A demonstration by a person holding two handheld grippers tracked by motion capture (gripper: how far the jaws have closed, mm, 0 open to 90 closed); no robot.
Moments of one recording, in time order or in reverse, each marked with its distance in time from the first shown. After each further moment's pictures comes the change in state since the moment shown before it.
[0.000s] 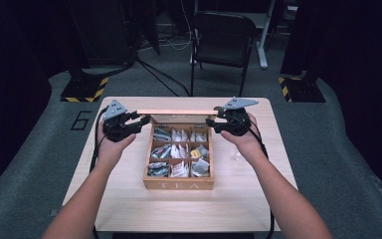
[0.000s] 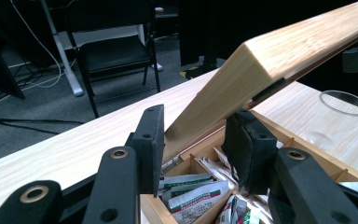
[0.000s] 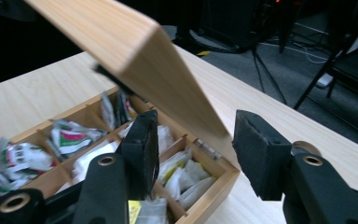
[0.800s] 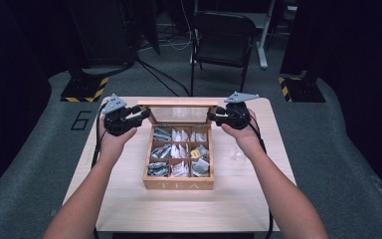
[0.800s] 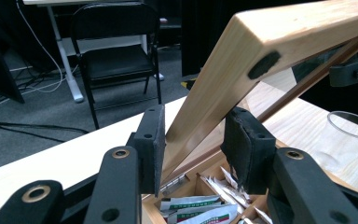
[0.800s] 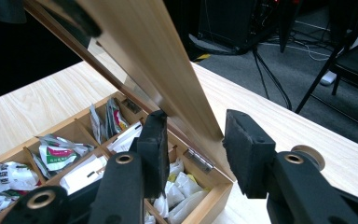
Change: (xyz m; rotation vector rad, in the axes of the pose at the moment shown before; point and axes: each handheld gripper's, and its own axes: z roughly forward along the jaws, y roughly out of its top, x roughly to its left) left arm 0.011 0.004 0.012 -0.062 0.005 -0.054; right arm -0.019 0.004 0.013 -0.019 0.016 0.045
